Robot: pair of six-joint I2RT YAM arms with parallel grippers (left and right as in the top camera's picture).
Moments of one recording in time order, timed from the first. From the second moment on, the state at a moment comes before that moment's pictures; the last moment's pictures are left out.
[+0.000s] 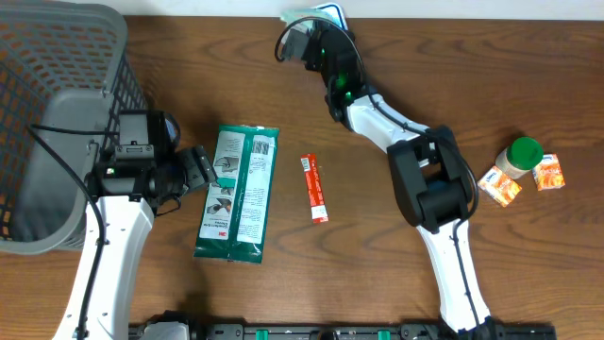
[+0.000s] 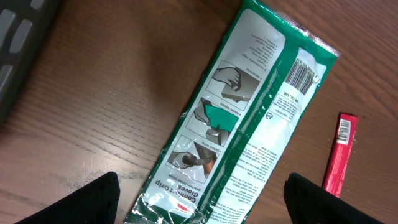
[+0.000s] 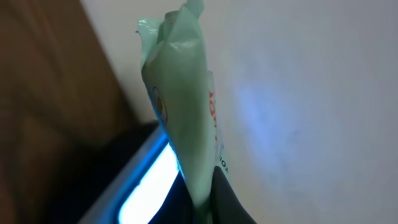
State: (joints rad) left arm 0.02 1.28 1.02 -0.90 0.10 -0.41; right arm 0.43 2.48 1.82 0.43 0.19 -1.04
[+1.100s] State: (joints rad) left arm 0.02 1.28 1.02 -0.90 0.10 -0.41; right arm 0.35 1.87 1.83 -1.07 0.00 -0.31
